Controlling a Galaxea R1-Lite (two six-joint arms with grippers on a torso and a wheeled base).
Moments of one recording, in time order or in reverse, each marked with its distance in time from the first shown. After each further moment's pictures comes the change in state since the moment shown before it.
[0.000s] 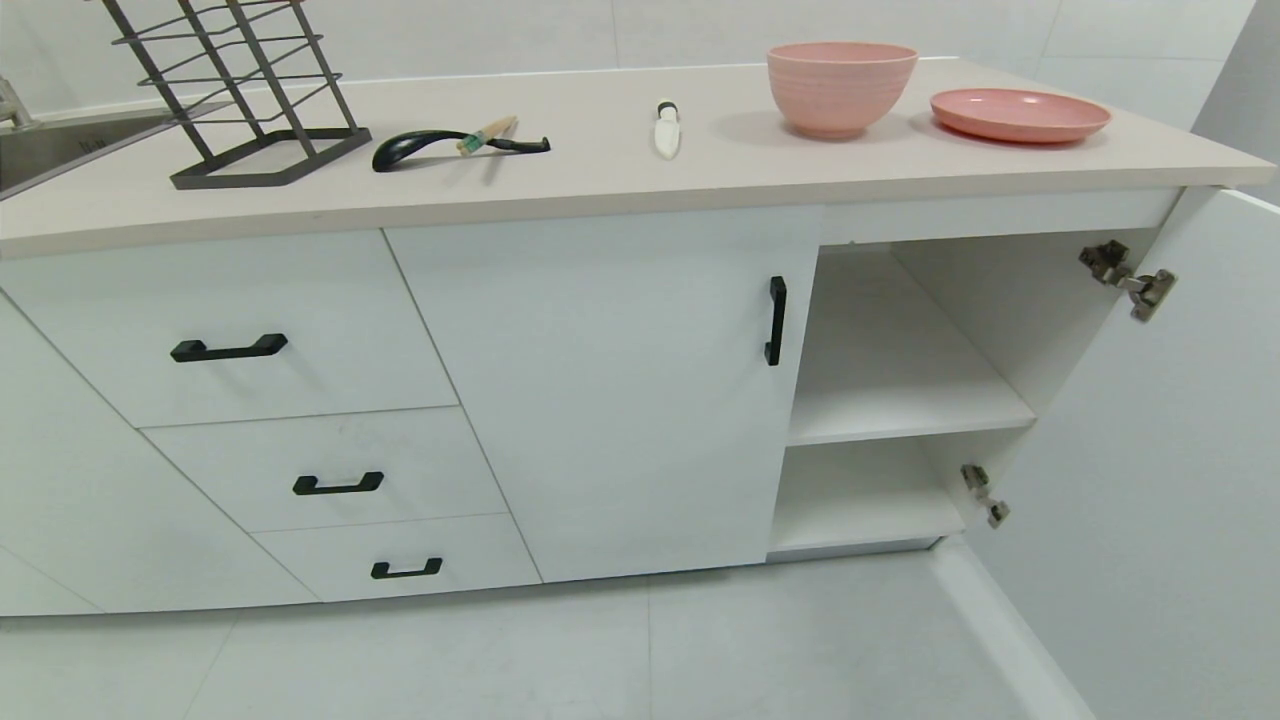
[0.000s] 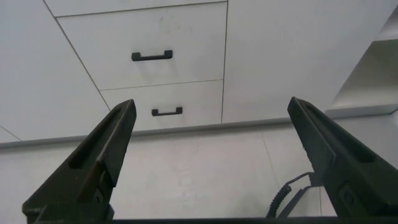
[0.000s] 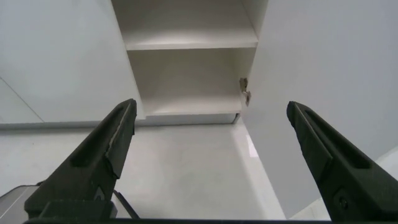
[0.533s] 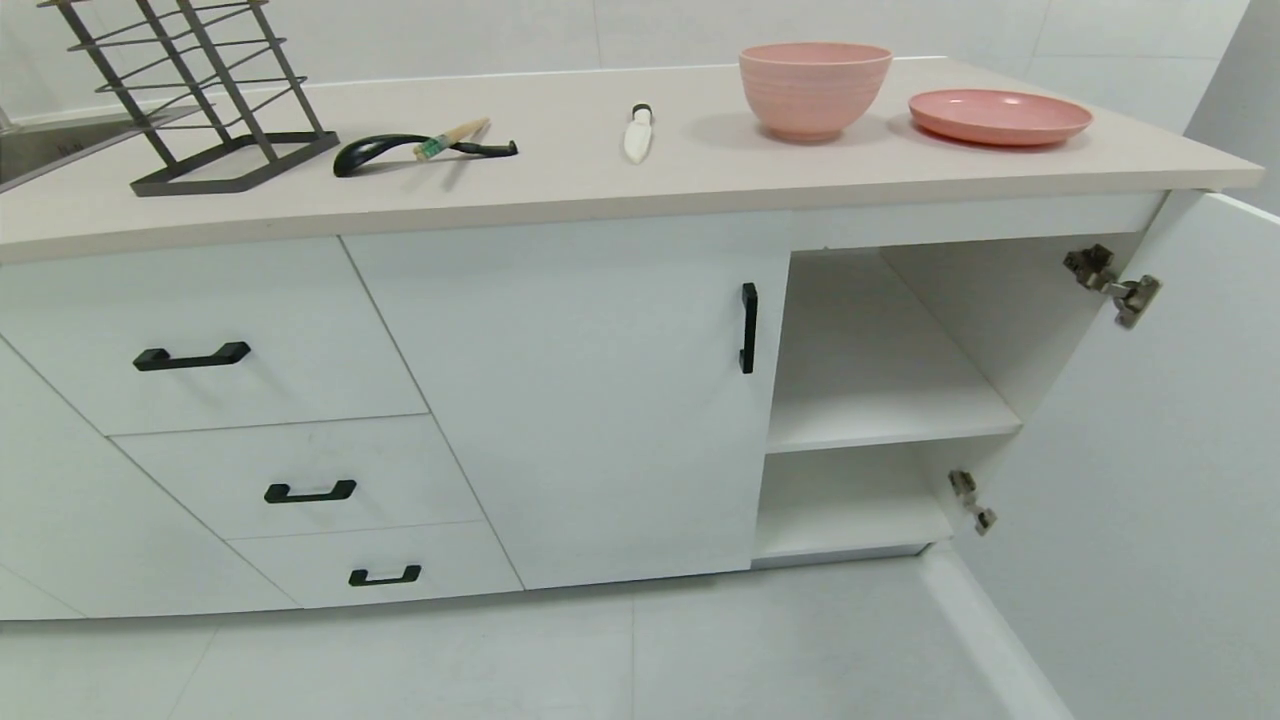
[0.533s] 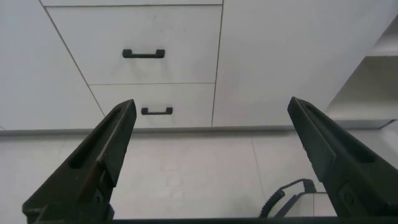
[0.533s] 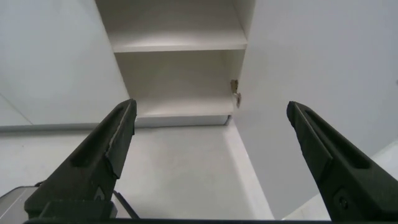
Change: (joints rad) left arm 0.000 0.000 0.000 -0.002 0.027 -0.043; right arm 0.000 0.000 0.000 0.003 -0.005 0.002
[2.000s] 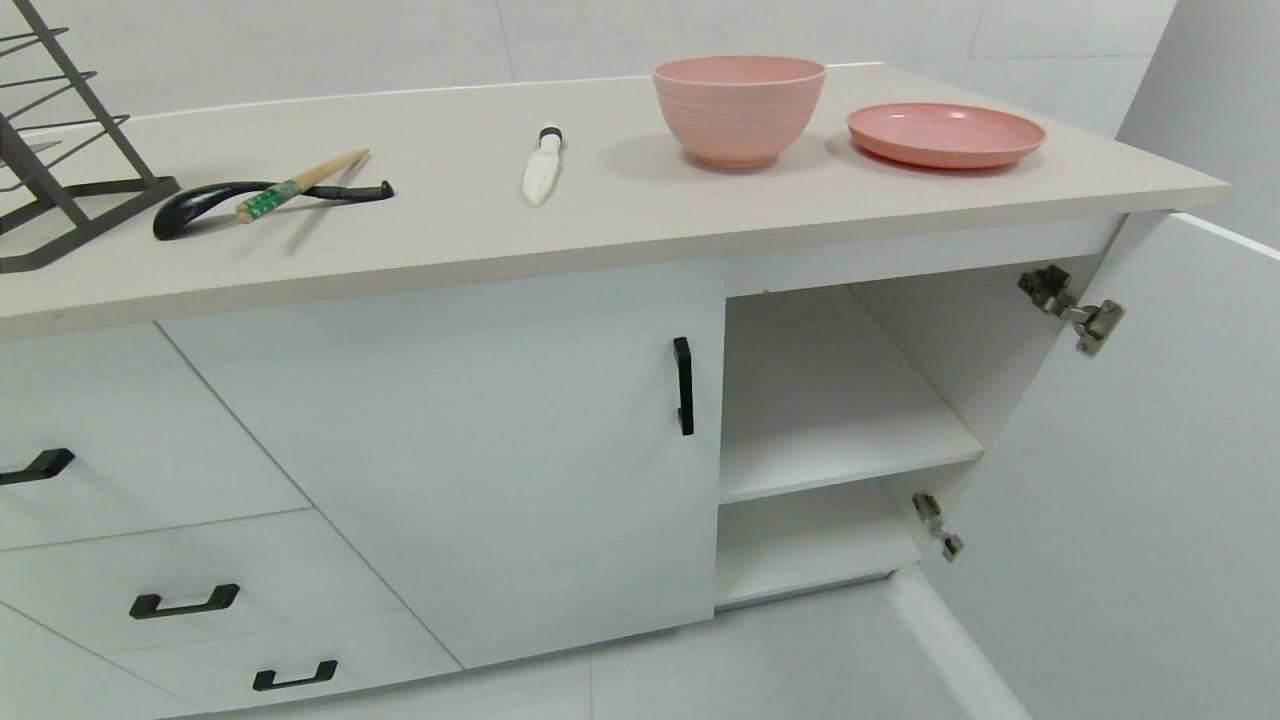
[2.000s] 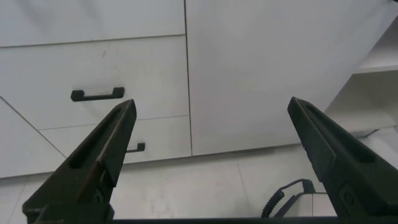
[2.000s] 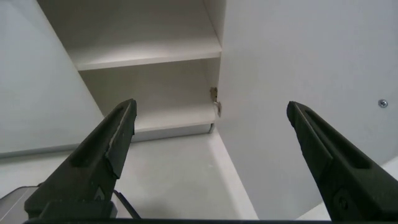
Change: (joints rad) left arm -0.001 0.001 0.000 -0.001 0.000 -0.009; right arm 0.000 0.000 0.000 0.000 -0.003 0.001
